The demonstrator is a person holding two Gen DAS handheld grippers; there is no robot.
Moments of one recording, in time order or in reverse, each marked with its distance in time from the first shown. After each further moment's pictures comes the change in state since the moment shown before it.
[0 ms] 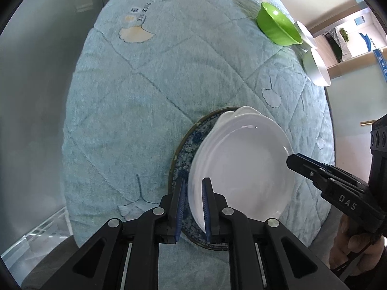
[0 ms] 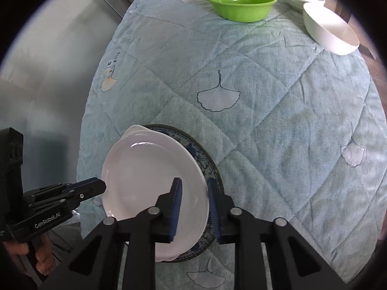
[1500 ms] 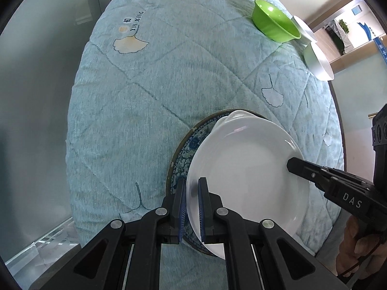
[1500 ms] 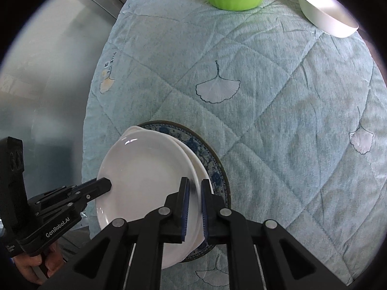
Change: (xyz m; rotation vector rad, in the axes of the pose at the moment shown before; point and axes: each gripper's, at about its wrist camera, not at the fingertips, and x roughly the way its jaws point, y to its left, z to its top) left arm 0.007 -0.019 0.003 0.054 -0.033 0.086; right arm 0.009 -0.009 0.002 0.056 0.057 0.060
